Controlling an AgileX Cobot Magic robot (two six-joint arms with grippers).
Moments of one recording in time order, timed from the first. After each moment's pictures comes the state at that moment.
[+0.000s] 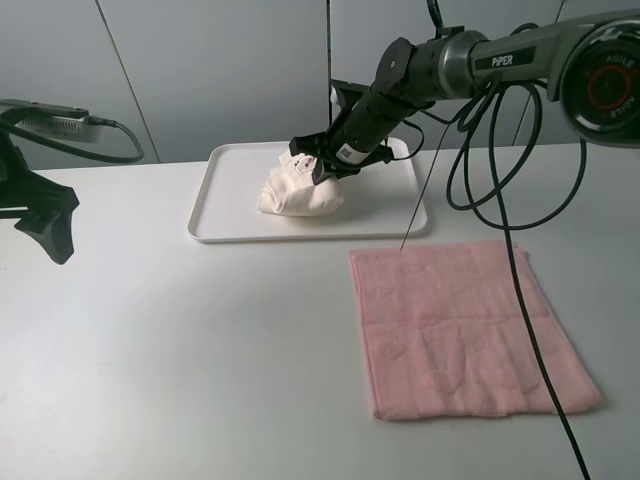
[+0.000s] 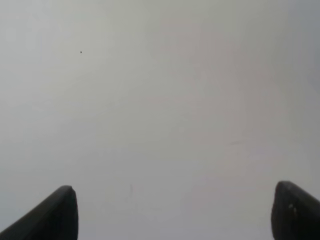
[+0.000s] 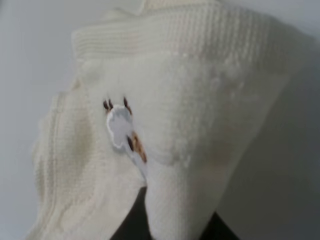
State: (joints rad) left arm -0.13 1.59 -1.11 0.12 1.16 -0.04; right arm 0.42 2.42 -1.88 0.49 0.68 -0.18
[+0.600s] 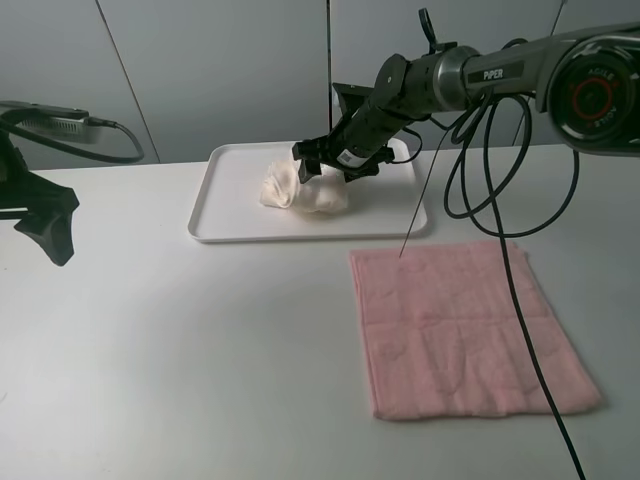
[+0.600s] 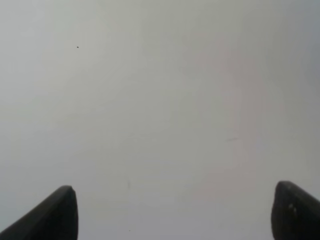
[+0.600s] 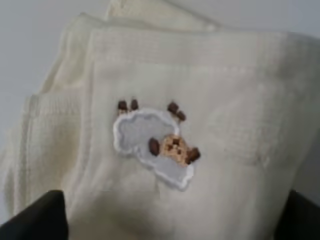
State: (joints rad) left arm -0.13 1.59 -1.11 0.12 1.17 -0.04; right arm 0.42 2.45 -1.88 0.46 0.56 -0.17
